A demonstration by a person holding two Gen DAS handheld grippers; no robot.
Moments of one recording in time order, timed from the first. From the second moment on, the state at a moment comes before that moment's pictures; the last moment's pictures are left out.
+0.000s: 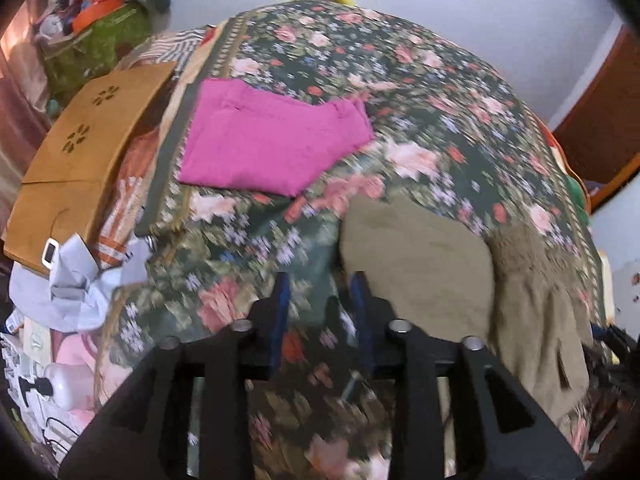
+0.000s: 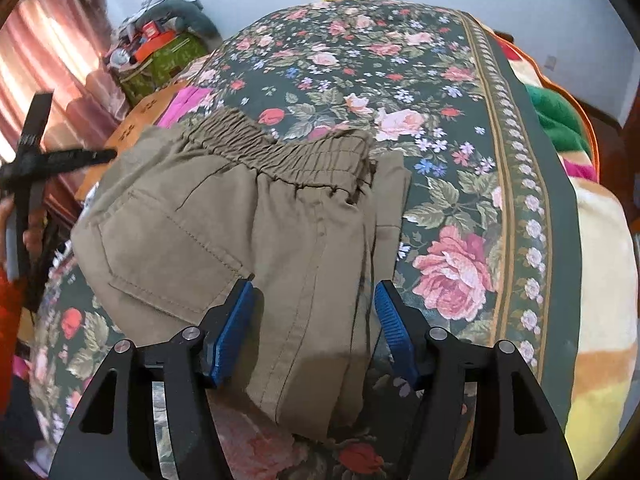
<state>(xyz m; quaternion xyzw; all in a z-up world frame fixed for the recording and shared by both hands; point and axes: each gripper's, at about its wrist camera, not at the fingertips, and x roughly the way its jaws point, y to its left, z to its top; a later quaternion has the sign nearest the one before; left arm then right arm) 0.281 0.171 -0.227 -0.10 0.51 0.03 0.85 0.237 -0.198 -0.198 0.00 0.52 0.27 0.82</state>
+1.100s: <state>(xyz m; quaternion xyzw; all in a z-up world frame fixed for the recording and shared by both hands) 0.284 0.105 -0.256 -0.08 0.52 -0.03 0.85 0.290 -0.197 -0.226 0.05 0.55 0.28 0.78</state>
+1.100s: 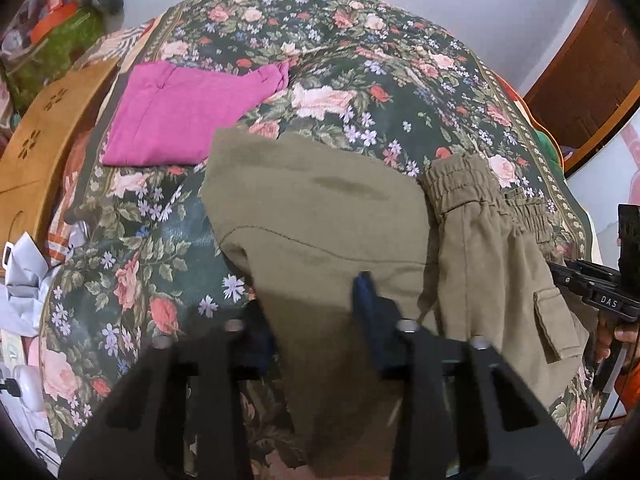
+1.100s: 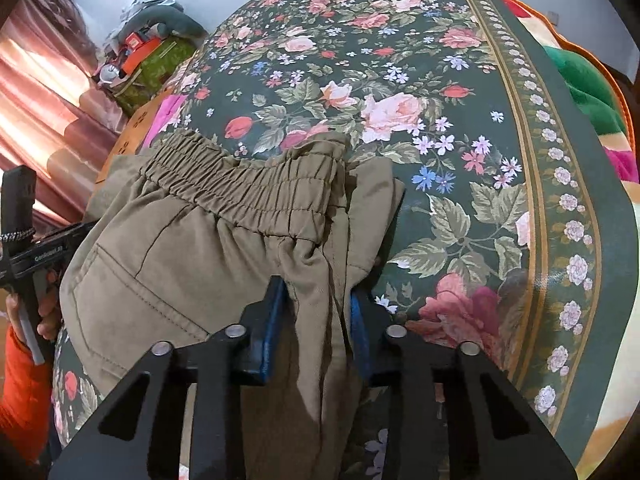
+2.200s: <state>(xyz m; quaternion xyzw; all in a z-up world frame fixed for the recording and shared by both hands) 0.323 0.184 -0.111 -0.02 0.39 0.06 0.92 0.351 -0.068 -0.089 -0.06 0.39 0.34 0.86</state>
